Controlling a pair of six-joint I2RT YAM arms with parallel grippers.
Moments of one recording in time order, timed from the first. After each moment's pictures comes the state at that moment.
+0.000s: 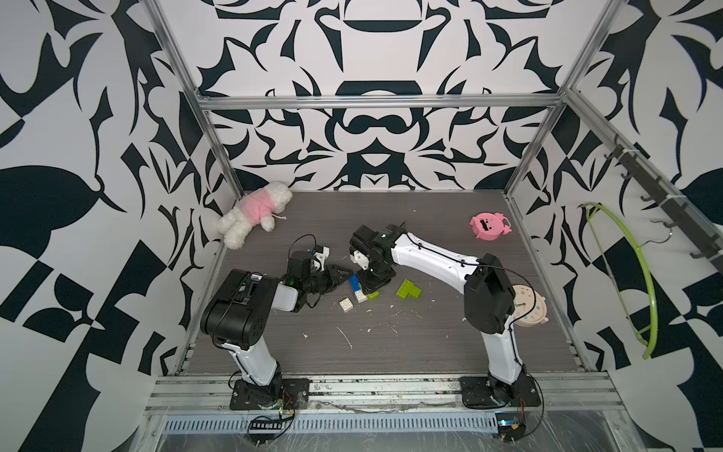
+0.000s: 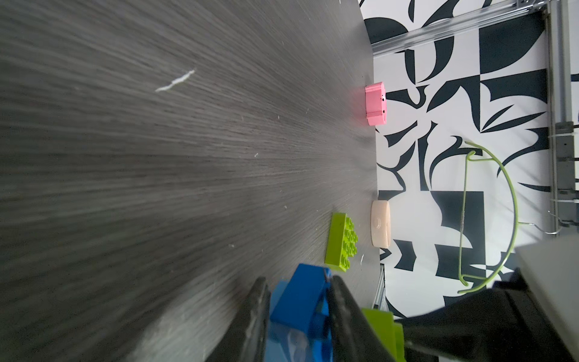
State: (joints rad) left arm -0.28 1.71 0.50 0.66 0.74 -0.88; right arm 0.86 2.06 1.77 -1.12 -0.17 0.27
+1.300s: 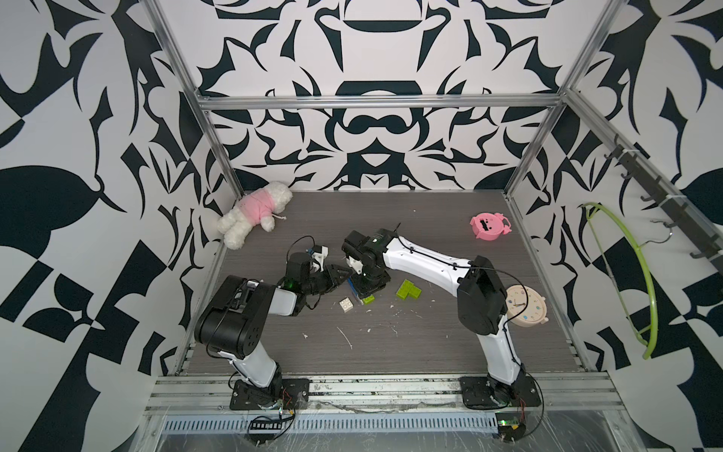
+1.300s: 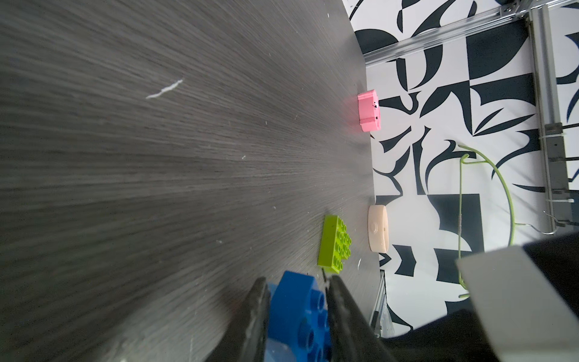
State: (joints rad) left arm -0.30 1.65 0.47 0.67 0.71 -0.89; right arm 0.91 2.11 1.83 -1.17 -0.13 0.36
